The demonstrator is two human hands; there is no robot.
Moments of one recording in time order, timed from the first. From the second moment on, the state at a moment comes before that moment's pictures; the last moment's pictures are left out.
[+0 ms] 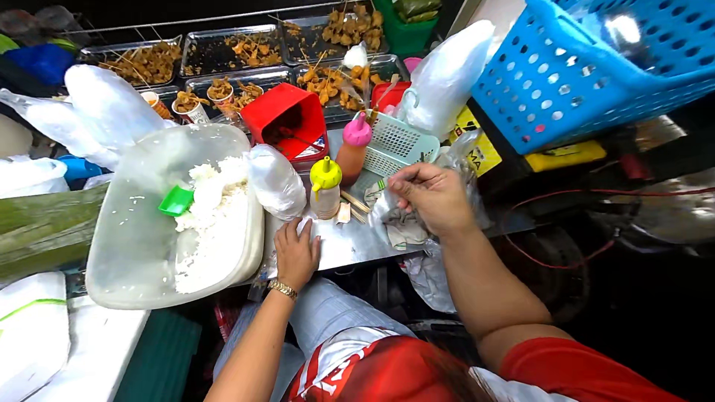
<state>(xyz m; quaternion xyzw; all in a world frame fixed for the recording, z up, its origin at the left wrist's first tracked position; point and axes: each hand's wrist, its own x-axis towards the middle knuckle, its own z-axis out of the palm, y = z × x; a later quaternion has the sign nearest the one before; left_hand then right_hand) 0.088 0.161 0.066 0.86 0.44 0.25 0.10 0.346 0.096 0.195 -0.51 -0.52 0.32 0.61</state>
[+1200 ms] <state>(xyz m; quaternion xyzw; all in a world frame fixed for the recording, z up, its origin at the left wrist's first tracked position) 0.086 0.159 0.079 0.64 0.46 0.40 0.45 0.319 0.138 0.144 -0.59 -0.40 0.35 0.61</state>
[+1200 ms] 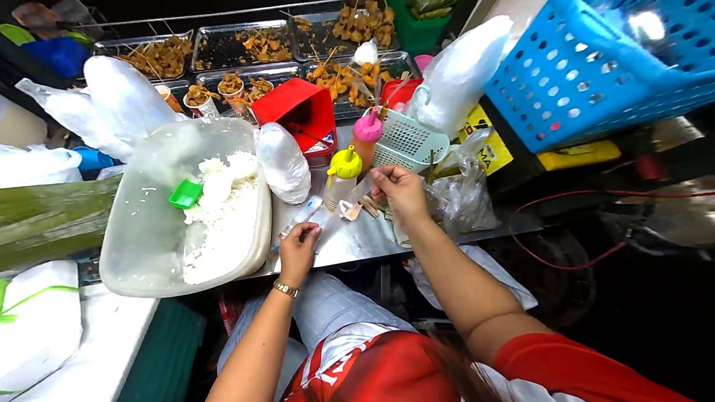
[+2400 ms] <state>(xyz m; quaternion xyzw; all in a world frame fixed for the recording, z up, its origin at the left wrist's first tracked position) 0.074 0.139 0.123 0.75 0.45 0.26 0.40 0.286 0.114 0.111 -0.49 -0.69 0.40 0.35</state>
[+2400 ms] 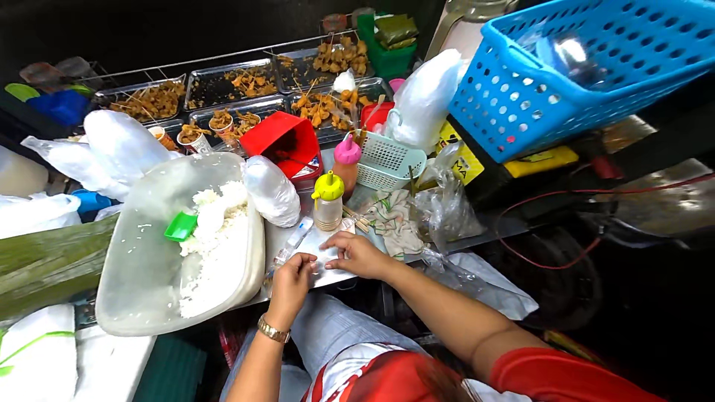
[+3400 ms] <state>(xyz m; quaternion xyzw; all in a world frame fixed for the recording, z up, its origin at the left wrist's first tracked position) 0.074 0.108 0.137 0.45 0.44 0.48 0.61 0.250 0.090 0.127 -0.43 -0.64 0.44 0.46</state>
